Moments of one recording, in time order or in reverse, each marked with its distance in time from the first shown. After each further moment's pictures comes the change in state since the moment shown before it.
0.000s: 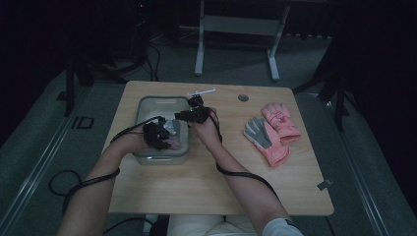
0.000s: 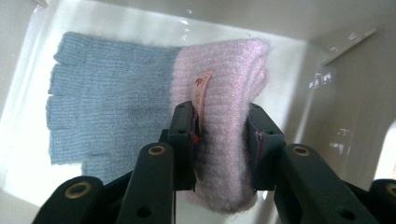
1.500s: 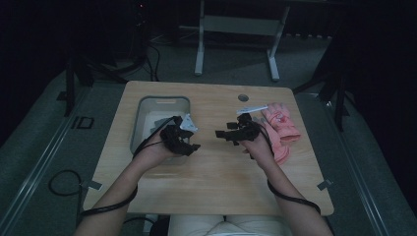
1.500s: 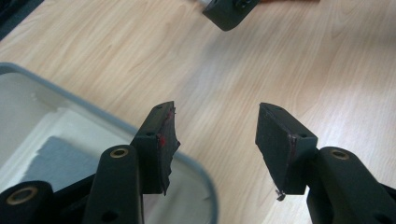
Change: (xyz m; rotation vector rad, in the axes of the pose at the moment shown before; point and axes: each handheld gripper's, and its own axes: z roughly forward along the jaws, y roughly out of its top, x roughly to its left) left arm -0.074 0.076 -0.056 -0.304 0.033 -0.225; right arm -0.072 -0.079 -0.127 -0.029 0.031 -0.107
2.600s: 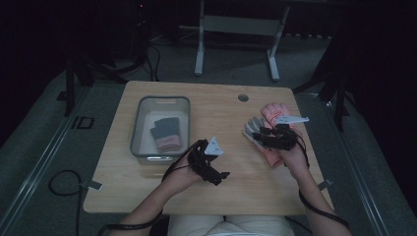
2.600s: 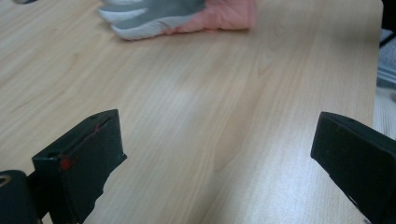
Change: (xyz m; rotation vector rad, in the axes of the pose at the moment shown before) left arm -0.069 0.001 0.059 -0.135 -0.112 -0.005; right arm -0.051 -0.051 -0.083 -0.080 -0.193 -0.046
